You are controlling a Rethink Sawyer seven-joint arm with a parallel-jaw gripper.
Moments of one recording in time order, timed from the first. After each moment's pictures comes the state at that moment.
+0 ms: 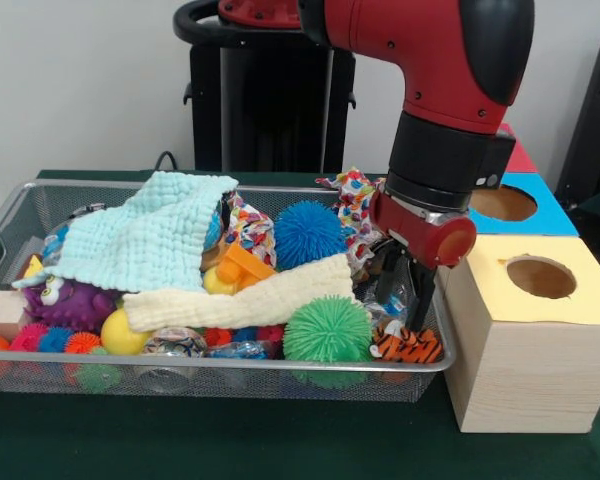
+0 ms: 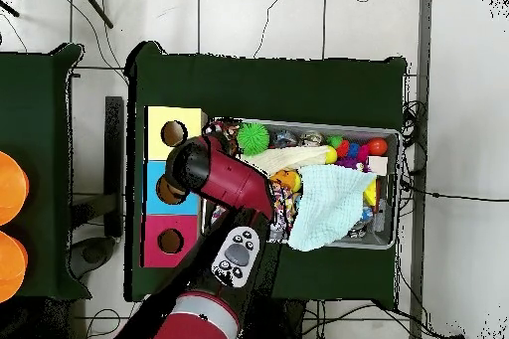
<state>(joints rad) 0.21 -0.35 -0.39 1.54 0.61 0.25 2.44</state>
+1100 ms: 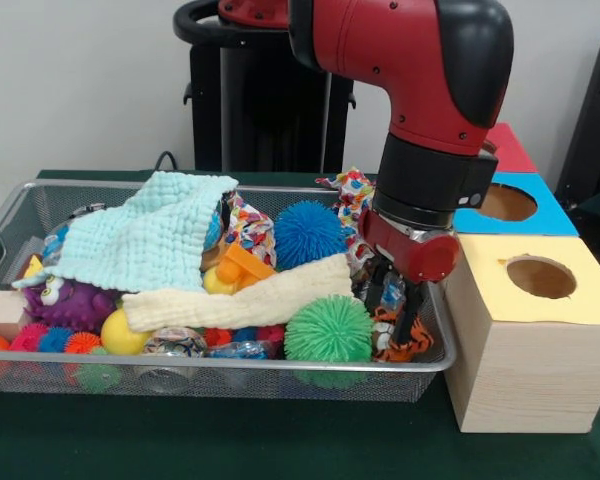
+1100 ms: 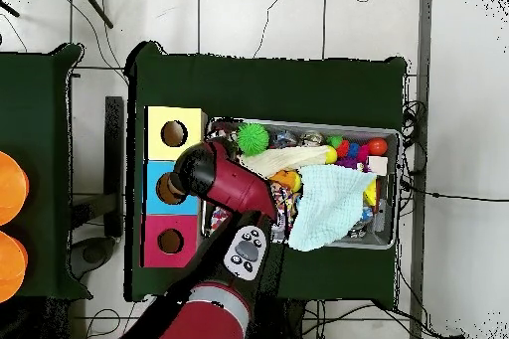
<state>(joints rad) 0.17 -0.34 -0.33 1.58 0.61 0.17 2.44</state>
